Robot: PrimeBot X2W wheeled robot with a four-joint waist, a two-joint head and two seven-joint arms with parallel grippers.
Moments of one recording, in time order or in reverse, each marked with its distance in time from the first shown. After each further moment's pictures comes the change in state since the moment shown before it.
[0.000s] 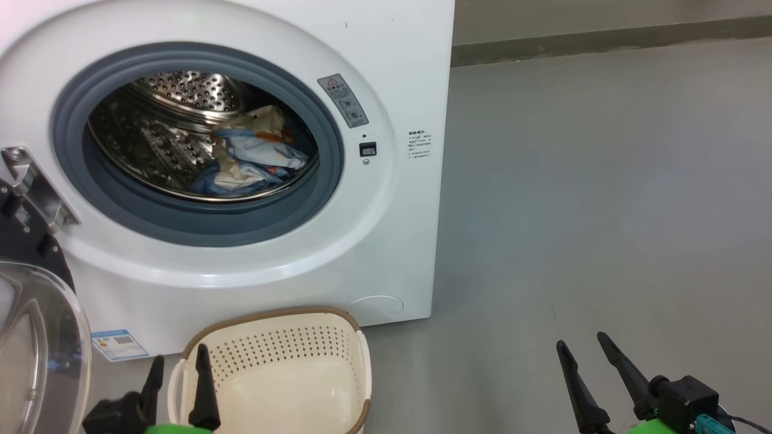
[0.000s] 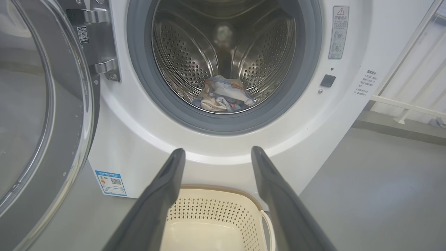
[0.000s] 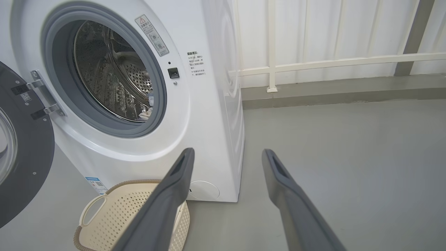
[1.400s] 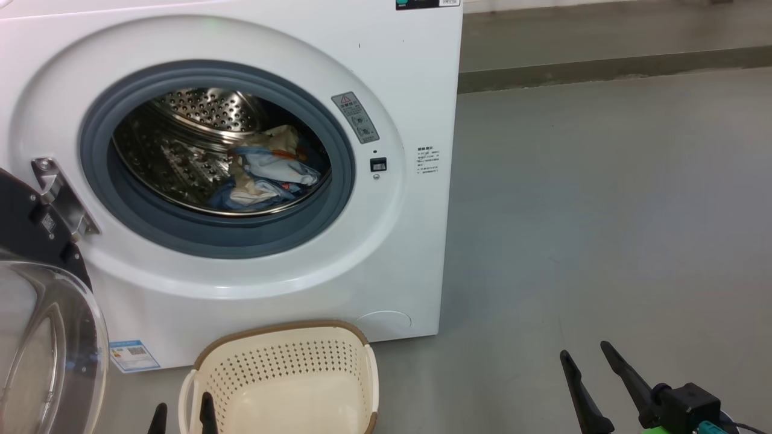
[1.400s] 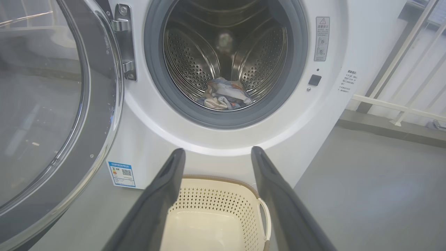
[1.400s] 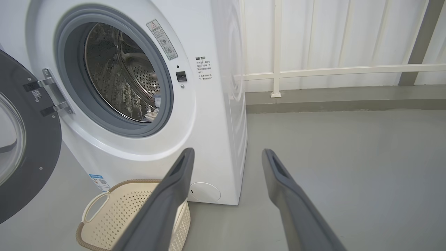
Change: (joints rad) left arm 0.237 0.015 -0.032 -0.227 -0.008 0.041 0.000; right arm 0.018 -0.023 0.010 0.008 -0.001 0.000 0.000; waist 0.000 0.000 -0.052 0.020
